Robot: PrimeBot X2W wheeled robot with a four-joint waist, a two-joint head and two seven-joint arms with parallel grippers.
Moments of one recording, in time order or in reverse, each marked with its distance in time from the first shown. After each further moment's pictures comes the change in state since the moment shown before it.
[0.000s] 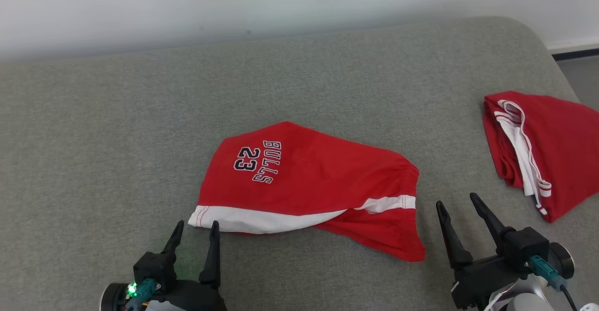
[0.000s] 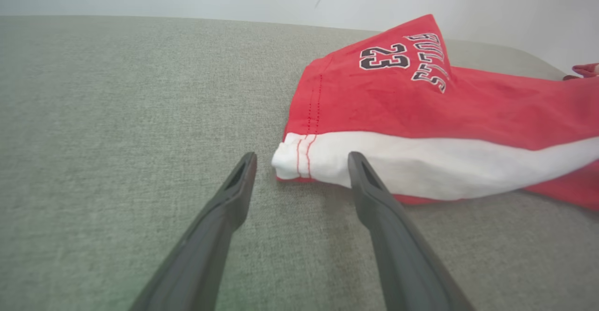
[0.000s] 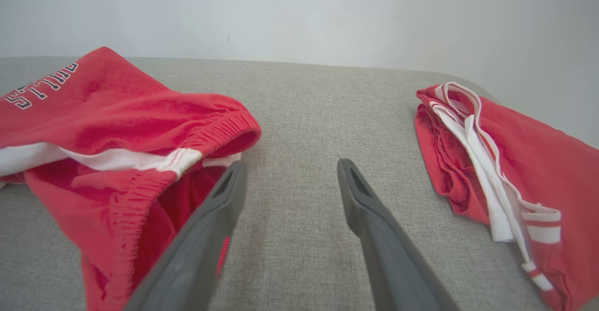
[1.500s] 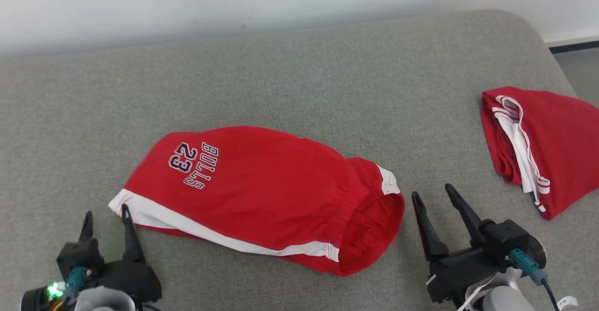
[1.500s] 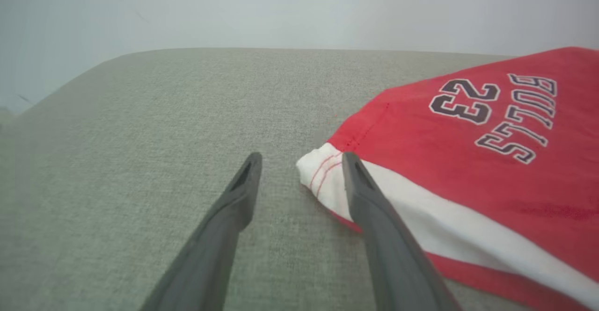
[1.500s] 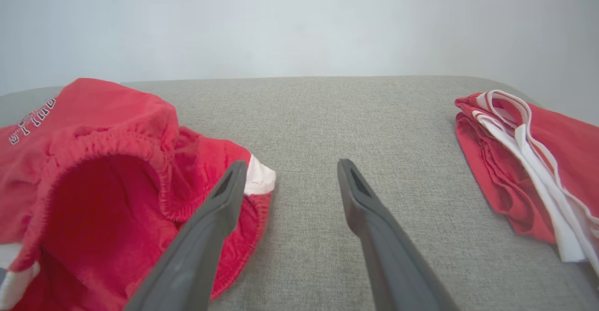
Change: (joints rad) left arm -0.086 0.029 0.287 0.060 0.125 0.087 0.000; right arm -0.038 0.055 0.040 -0.017 0.033 0.000 0.000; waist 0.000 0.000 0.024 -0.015
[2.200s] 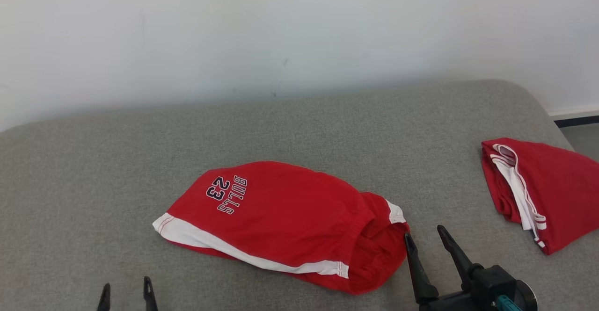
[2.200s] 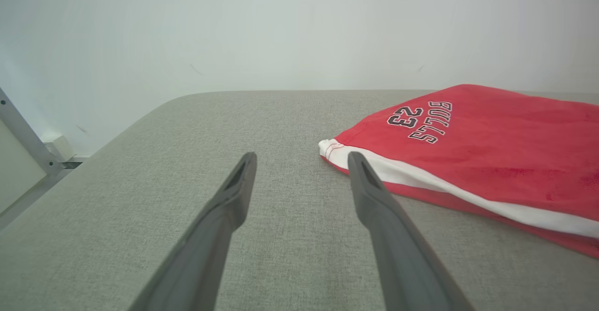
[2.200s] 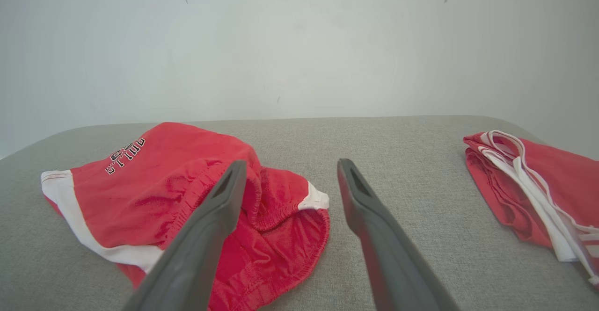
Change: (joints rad) left arm 0.401 -0.028 -0.070 -0.353 0.009 0.026 0.000; right arm 0.167 0.134 -0.069 -0.082 -0.121 0.000 -0.002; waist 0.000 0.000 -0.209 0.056
